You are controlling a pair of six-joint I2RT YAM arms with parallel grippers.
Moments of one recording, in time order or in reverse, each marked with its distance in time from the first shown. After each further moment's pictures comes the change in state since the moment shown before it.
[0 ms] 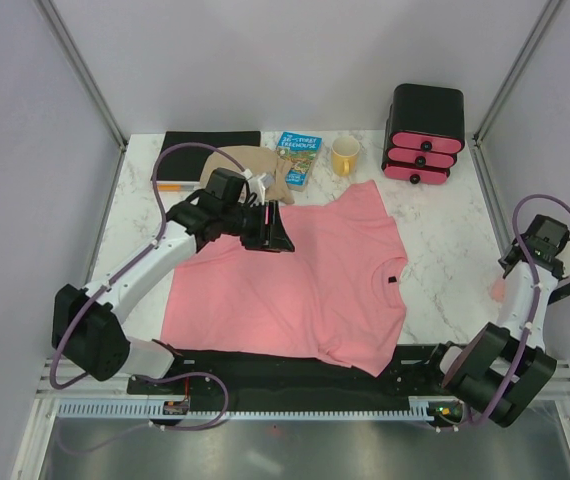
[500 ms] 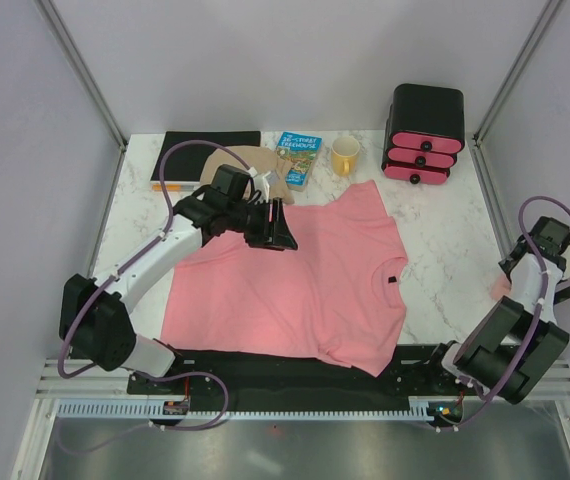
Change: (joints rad) left arm 0.002 0.059 0.036 0.000 0.023 0.008; right arm -0.048 0.126 0.000 0.054 -0.034 0.005
